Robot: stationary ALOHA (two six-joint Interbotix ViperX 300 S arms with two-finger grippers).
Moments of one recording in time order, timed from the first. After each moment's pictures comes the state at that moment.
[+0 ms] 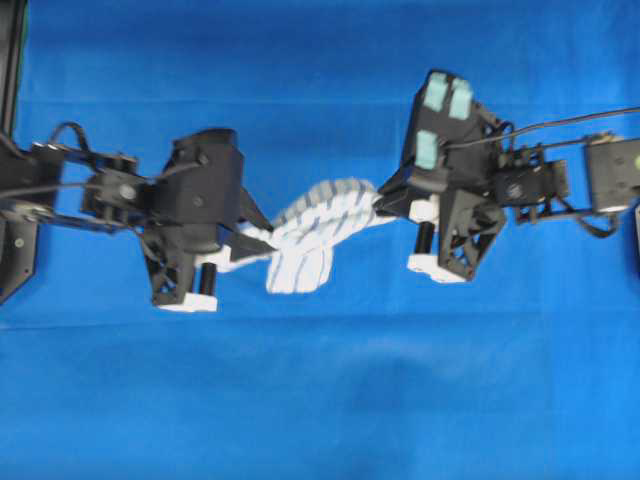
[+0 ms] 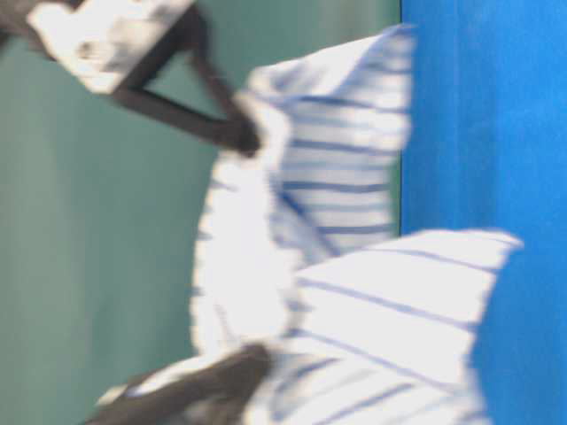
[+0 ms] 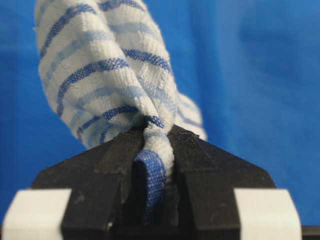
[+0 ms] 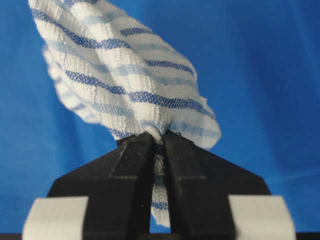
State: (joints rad) left arm -0.07 -0.33 0.62 -0.03 0.31 0.02; right arm 0.06 -0.24 0.47 -0.32 0.53 0.54
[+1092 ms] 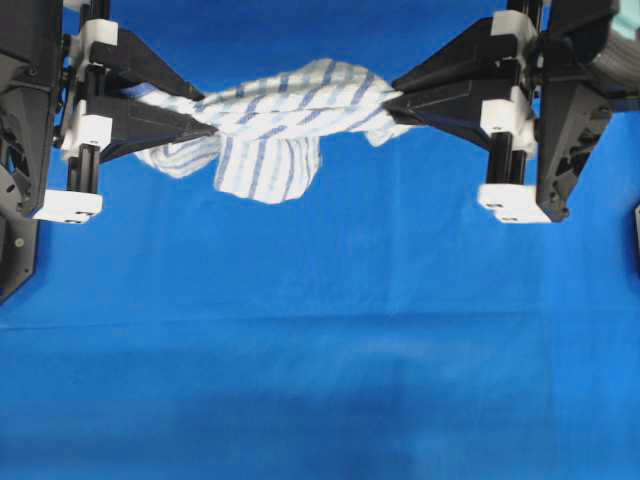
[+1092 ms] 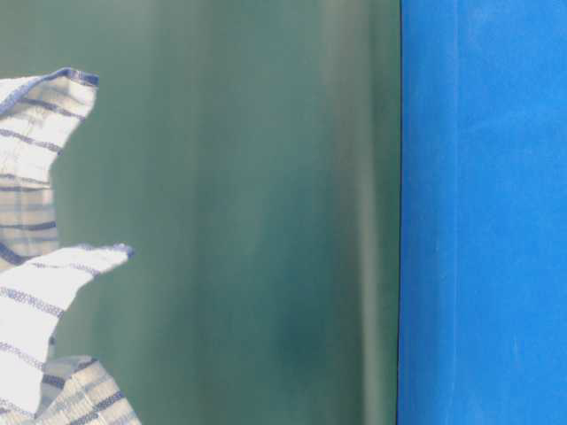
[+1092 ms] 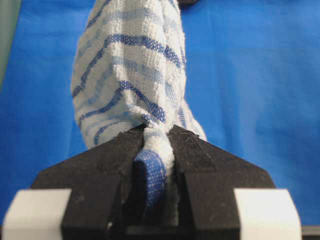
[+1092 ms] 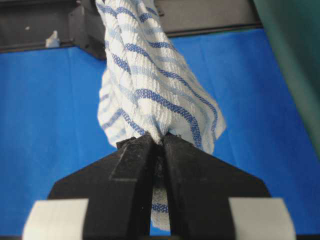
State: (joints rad) left arm 0.03 -0.55 0.31 -0.02 0.62 0.09; right arm 0.06 -0.36 0.10 -0.32 0.75 0.33
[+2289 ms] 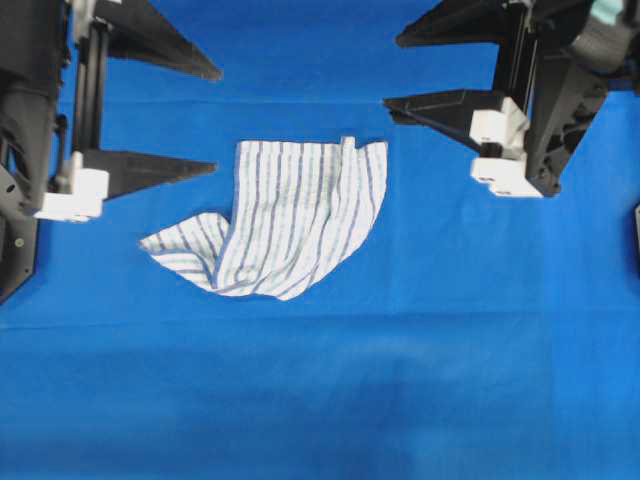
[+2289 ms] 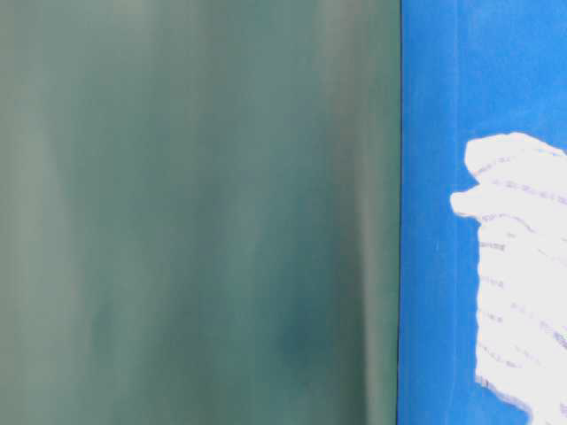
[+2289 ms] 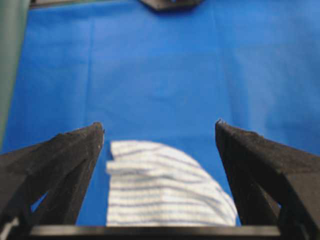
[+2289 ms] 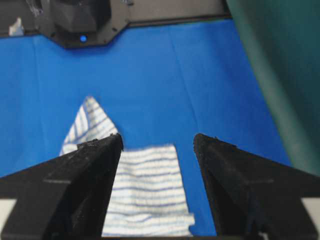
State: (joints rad) left arm 0.04 -0.55 0.35 -0.02 0.59 0.15; right arm 0.02 -0.36 0.12 -0.37 0.77 0.32
